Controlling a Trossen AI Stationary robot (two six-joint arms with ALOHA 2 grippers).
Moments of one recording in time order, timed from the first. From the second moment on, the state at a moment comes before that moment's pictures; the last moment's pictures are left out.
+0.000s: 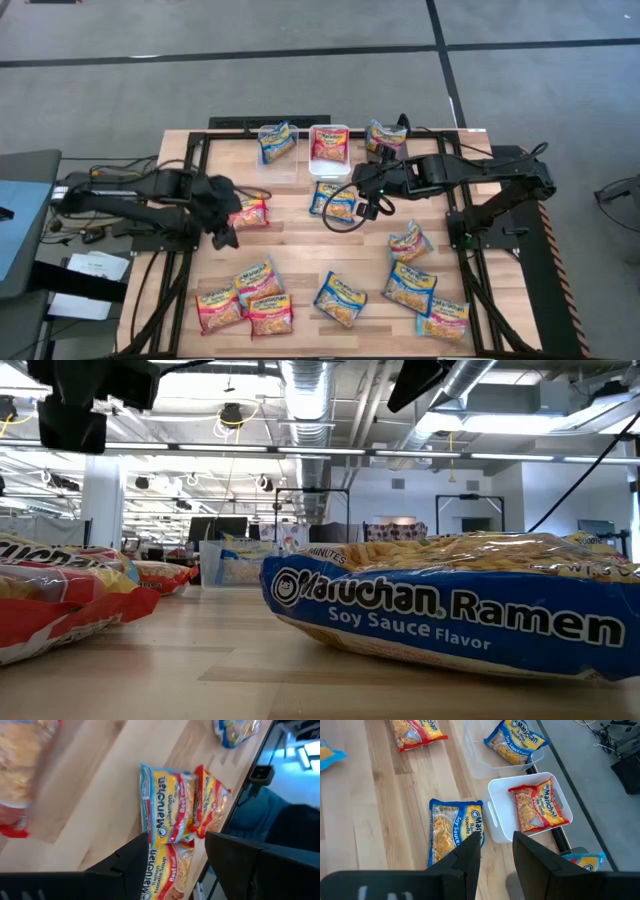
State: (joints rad) left arm 0.00 0.89 0.82 -0.90 0.38 -0.77; right arm 0.06 1.46 1.48 -0.91 0.49 0.11
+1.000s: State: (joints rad) left arm -0.21 1.04 0.47 -0.39 0.33 -1.06; right arm 0.06 1.46 1.48 -0.91 0.47 0.11
